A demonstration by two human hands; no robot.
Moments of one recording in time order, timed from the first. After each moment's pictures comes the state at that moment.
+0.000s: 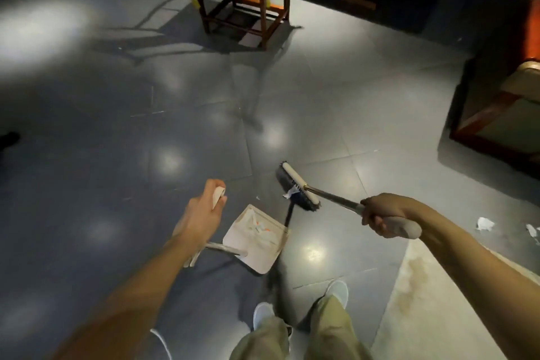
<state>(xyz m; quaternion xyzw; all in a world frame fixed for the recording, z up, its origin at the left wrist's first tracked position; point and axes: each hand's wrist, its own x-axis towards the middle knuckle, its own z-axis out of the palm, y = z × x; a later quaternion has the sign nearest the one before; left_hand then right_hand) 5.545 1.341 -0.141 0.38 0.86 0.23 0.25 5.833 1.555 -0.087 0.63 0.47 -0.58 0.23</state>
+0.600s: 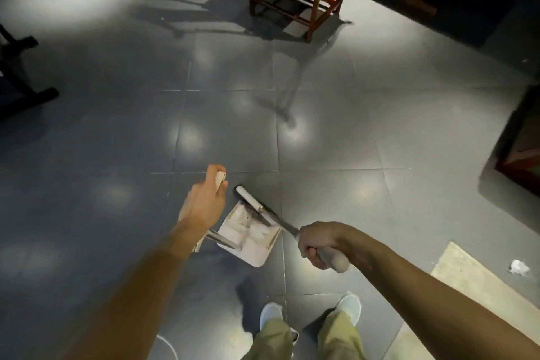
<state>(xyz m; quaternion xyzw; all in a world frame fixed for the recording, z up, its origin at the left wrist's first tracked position) 5.456 1.319 -0.154 0.29 0.91 0.20 0.19 5.649 1.454 -0.106 0.49 0.51 -0.60 0.37</state>
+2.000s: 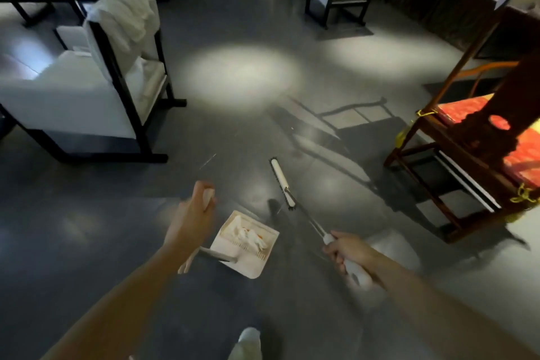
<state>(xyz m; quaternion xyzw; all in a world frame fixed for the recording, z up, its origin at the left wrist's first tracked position) 4.818 1.508 -0.088 0.03 0.93 0.37 0.04 4.917 1.800 -0.091 0.35 0.69 -0.59 0.23</state>
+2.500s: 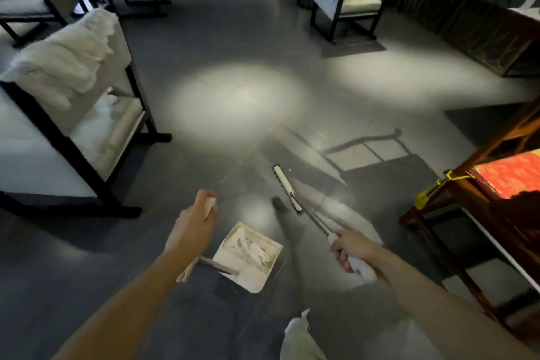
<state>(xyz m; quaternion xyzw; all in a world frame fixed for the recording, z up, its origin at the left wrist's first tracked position) 4.475 1.680 -0.089 0.01 0.94 0.34 0.05 4.545 1.992 -0.101 0.35 0.66 -0.60 0.28</state>
